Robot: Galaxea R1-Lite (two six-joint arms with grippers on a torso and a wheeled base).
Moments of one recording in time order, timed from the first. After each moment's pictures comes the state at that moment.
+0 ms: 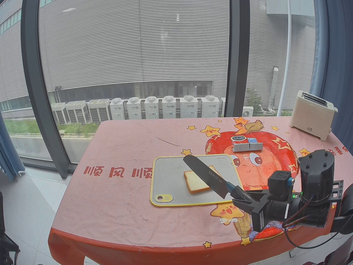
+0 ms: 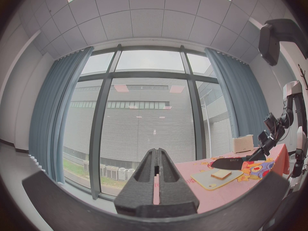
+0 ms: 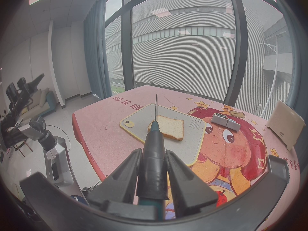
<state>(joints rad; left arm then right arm) -0.01 0.20 -0.03 -0.51 -0.04 -0.02 0.79 1.52 -0.49 -0.49 -0.12 0.08</state>
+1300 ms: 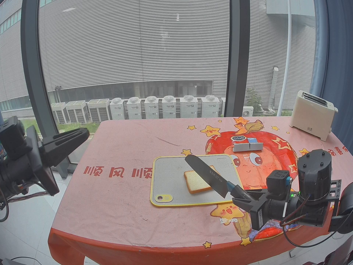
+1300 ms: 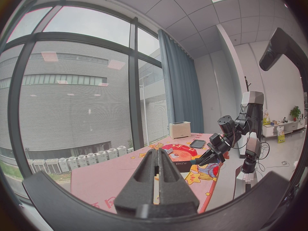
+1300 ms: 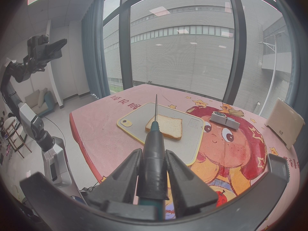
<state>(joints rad) -0.32 1.14 -0.48 -0.72 -0.48 0.04 0.78 1.54 -0.49 -0.49 -0.13 0.08</state>
